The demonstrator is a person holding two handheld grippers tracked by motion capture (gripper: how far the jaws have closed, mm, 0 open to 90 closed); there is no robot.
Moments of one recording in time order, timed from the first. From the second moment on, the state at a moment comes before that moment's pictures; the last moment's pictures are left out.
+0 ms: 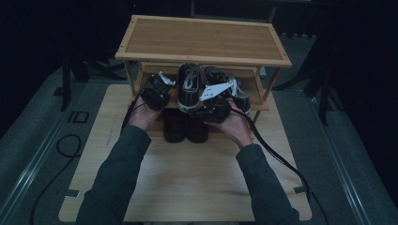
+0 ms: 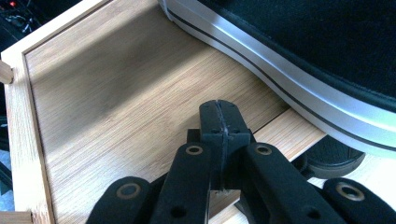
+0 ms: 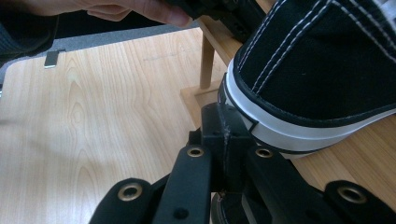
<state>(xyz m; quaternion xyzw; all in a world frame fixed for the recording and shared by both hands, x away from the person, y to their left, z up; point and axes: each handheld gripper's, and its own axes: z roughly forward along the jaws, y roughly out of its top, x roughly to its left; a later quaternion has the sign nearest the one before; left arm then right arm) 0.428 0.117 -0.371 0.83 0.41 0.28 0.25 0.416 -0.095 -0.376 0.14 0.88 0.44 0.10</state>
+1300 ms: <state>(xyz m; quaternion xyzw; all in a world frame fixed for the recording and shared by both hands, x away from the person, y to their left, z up) 0.429 0.121 -0.371 0.83 0.41 0.27 0.27 0.404 -0.118 -0.374 0.13 0.90 0.40 0.09</state>
